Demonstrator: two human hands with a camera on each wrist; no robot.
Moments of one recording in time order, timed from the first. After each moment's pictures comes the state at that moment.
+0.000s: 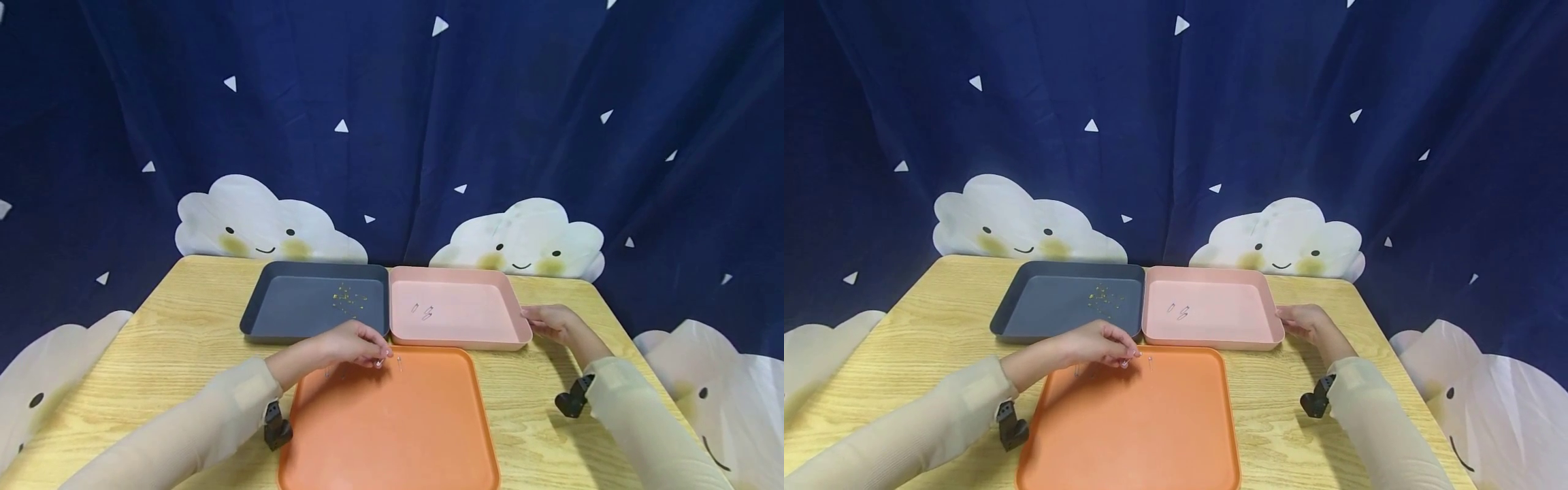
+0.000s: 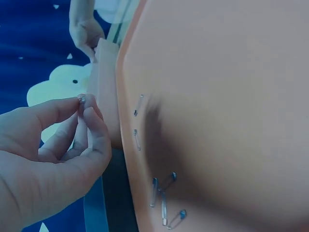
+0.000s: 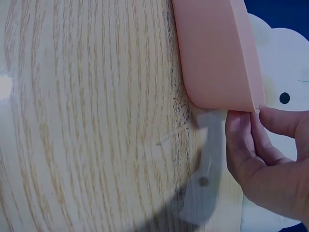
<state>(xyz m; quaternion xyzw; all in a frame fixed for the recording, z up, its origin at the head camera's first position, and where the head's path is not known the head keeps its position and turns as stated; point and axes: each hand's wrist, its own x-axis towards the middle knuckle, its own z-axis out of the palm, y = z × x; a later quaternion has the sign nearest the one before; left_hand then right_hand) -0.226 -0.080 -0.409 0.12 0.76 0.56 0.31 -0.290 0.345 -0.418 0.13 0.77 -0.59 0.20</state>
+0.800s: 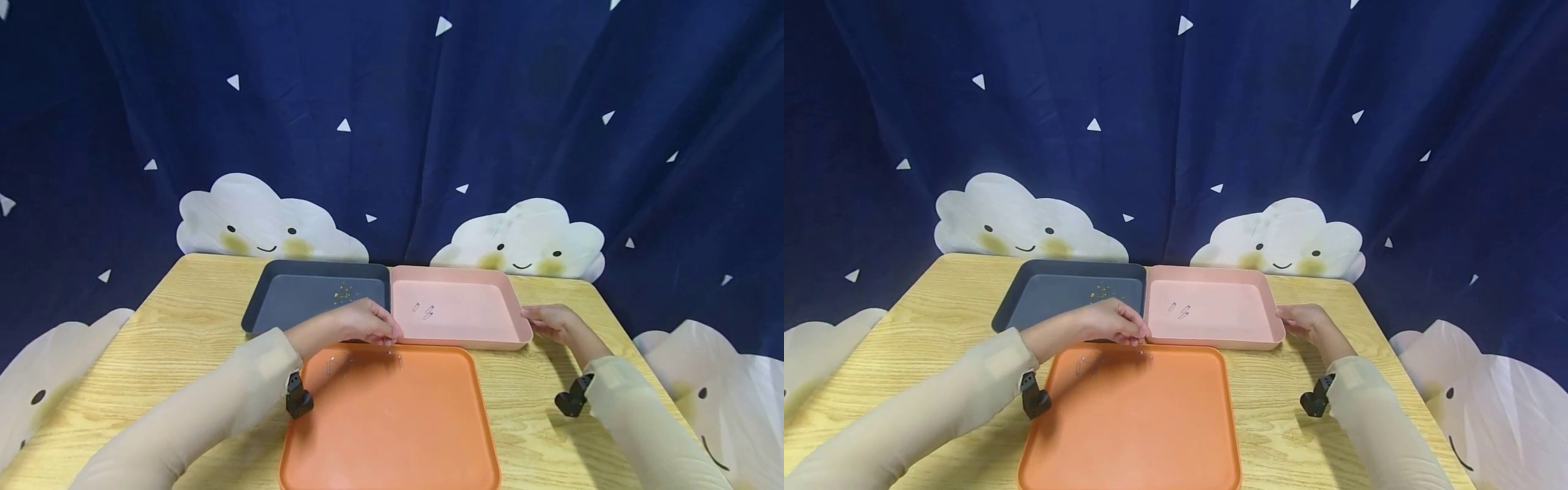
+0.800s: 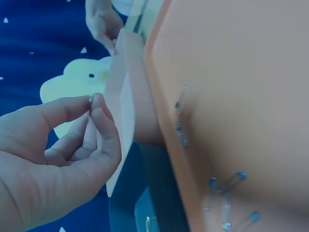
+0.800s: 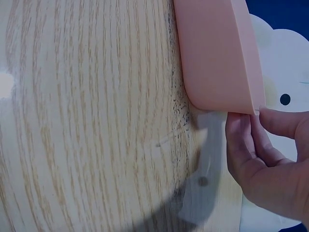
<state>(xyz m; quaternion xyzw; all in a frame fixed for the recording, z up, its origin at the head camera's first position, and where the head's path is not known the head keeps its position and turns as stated) -0.252 -0.061 -0.381 0.10 0.77 0.54 0.33 -0.289 0.342 -0.416 0.15 0.78 -0.57 0.18</state>
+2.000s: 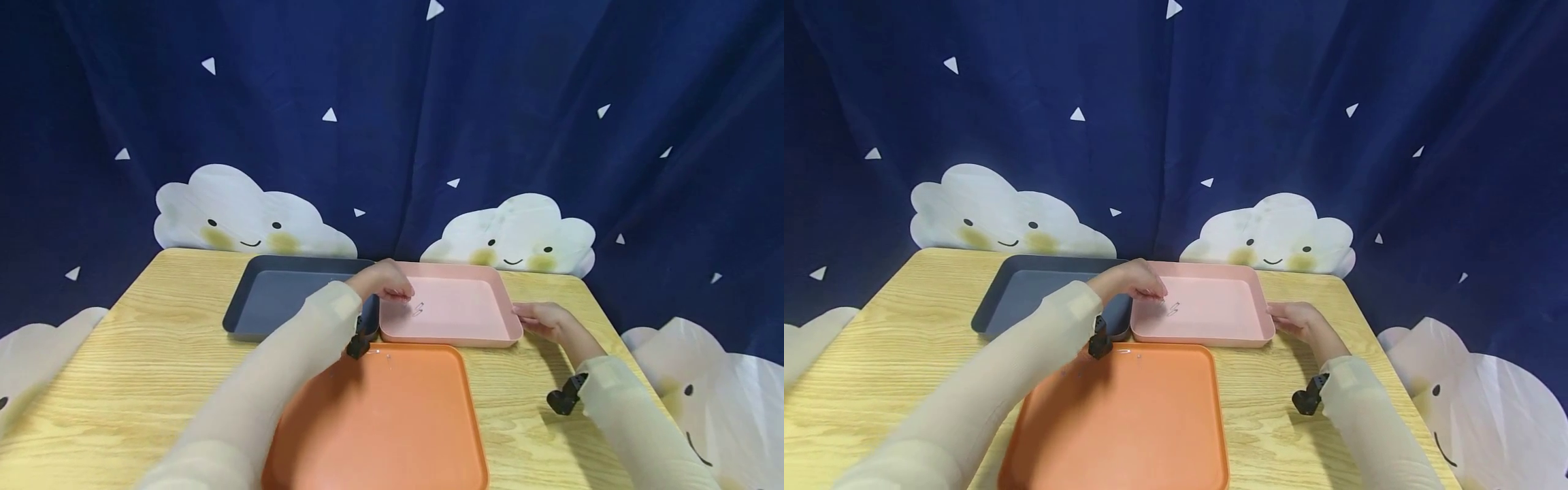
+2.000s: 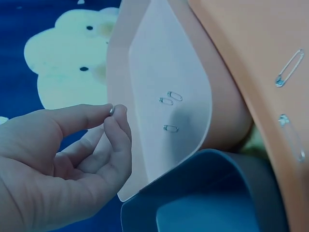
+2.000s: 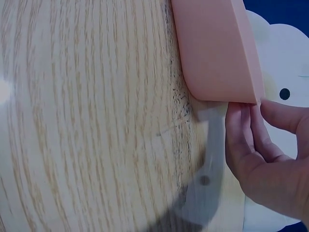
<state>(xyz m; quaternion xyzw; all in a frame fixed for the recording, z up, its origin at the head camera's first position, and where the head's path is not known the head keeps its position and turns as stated) -0.333 0.007 -0.361 0.02 0.84 0.43 0.32 -0.293 0.352 -0.418 0.13 0.75 -0.62 0.21</state>
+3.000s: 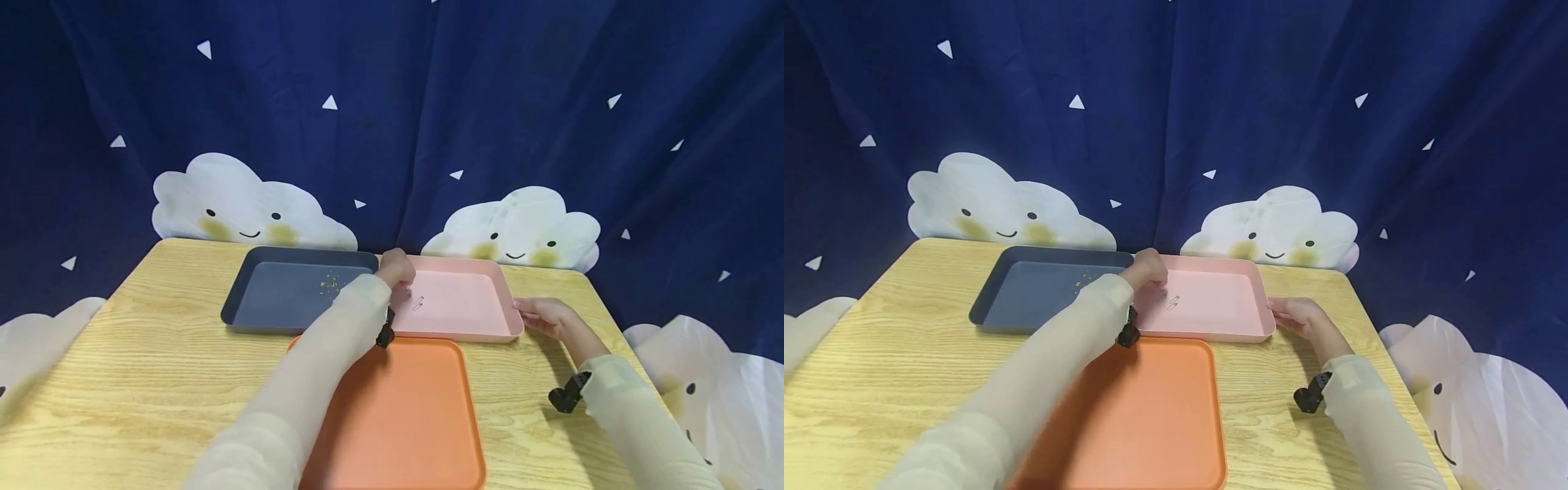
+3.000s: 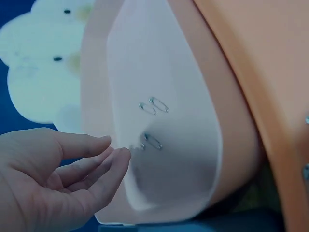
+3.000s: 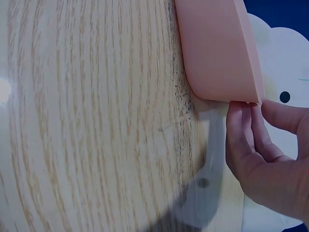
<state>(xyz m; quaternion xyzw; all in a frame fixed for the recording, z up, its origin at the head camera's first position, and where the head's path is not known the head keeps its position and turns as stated) -0.364 0.046 -0.390 -0.04 0.95 0.25 0.18 -0.294 0.350 -0.418 0.14 0.75 -0.61 0.21</state>
